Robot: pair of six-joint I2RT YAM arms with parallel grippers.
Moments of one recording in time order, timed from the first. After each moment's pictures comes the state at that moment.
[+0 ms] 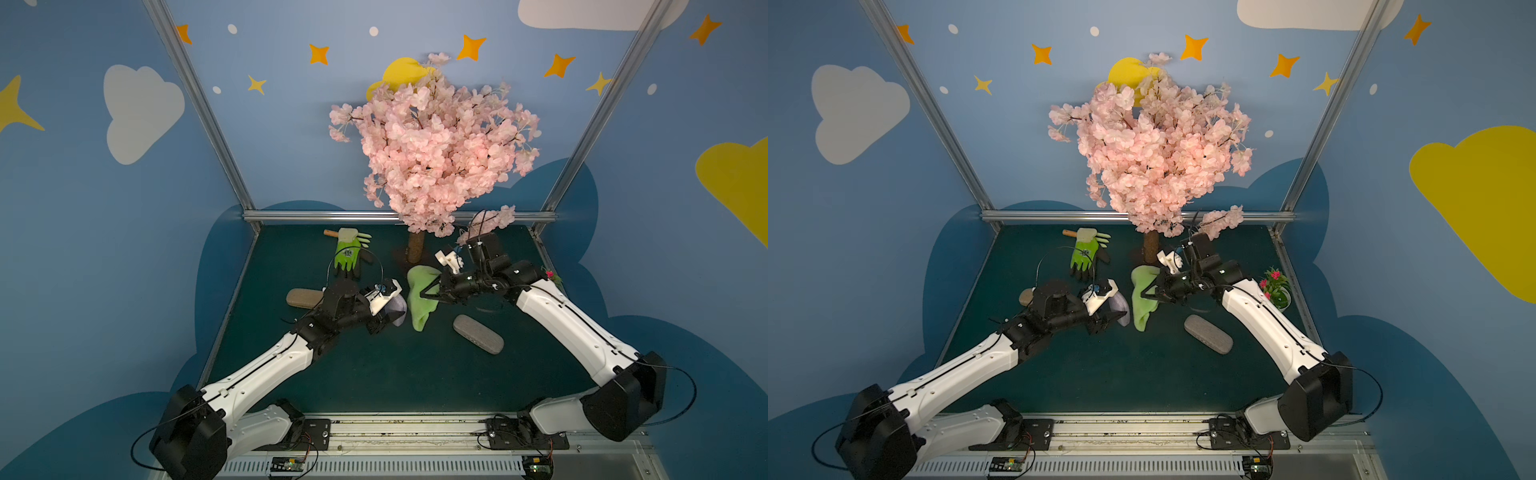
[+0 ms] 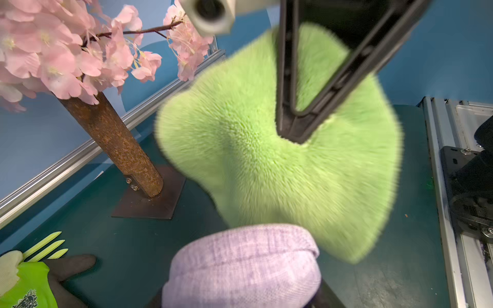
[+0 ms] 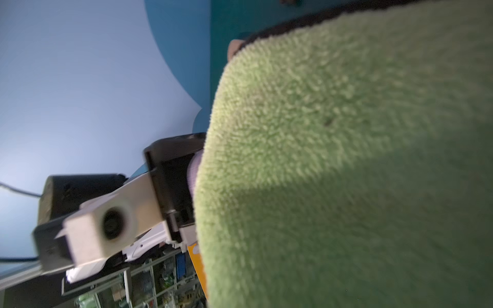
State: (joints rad) left arm -0.63 1.15 0.74 0.01 0.35 0.28; right arm 0.61 1.41 1.35 -0.72 -0.75 0.73
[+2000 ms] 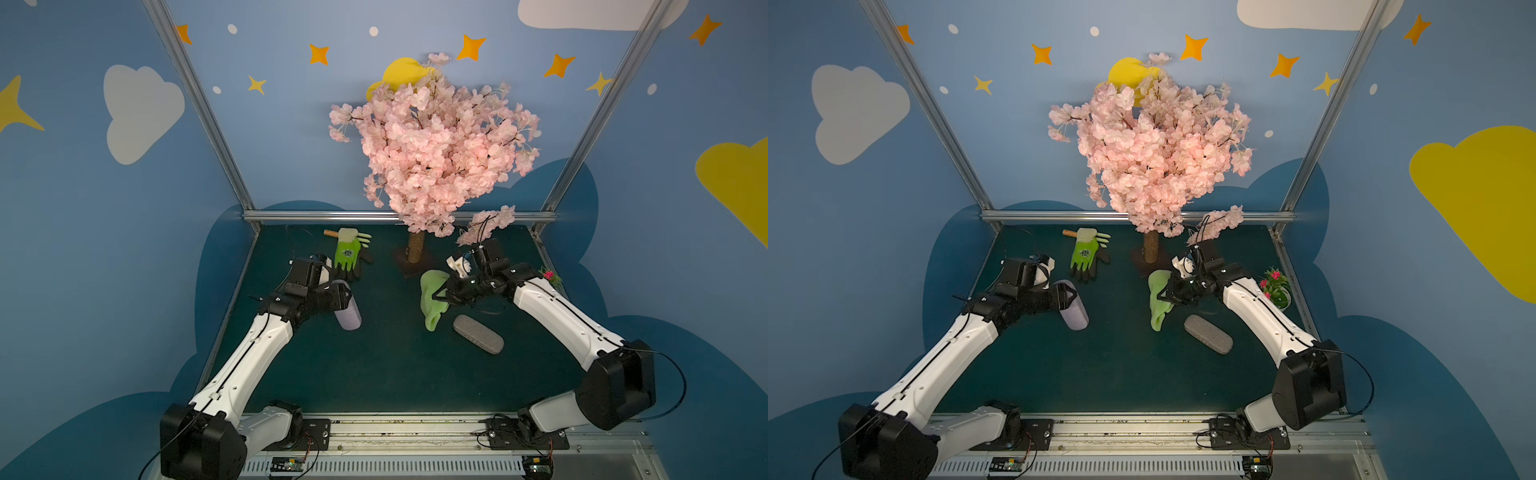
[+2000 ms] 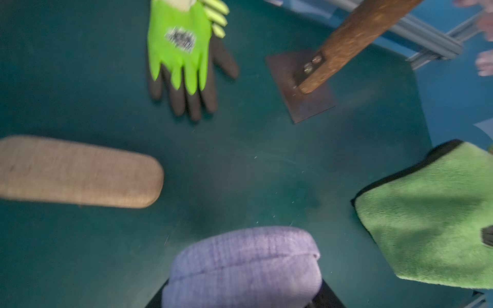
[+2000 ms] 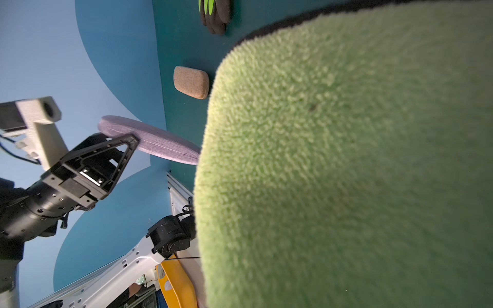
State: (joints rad) left arm -0.21 1.18 0.96 -0.68 0.19 -0.43; right arm 0.45 1.47 1.23 -0.74 -0.63 0.61
